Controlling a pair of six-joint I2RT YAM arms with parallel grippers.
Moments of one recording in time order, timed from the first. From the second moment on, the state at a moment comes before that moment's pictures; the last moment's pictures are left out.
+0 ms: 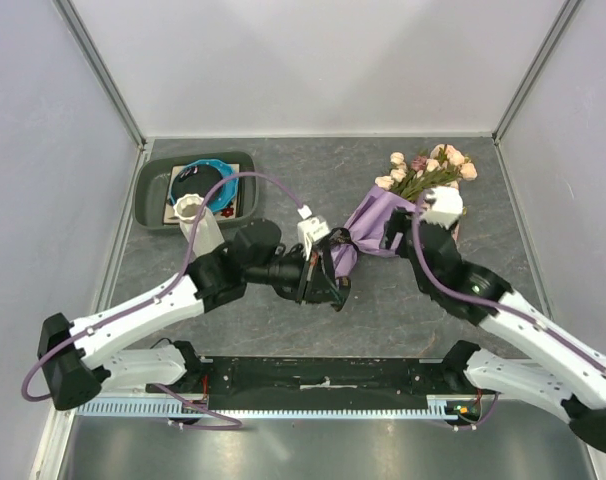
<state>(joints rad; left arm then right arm) -0.94 1.15 0.97 -0.20 0.54 -0.53 0.86 0.81 0.85 -0.45 0.83 0.53</state>
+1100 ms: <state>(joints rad) -0.91 1.07 0.79 -0.24 0.23 -0.71 0.53 1.60 1.05 -0.16 -0.16 0.44</state>
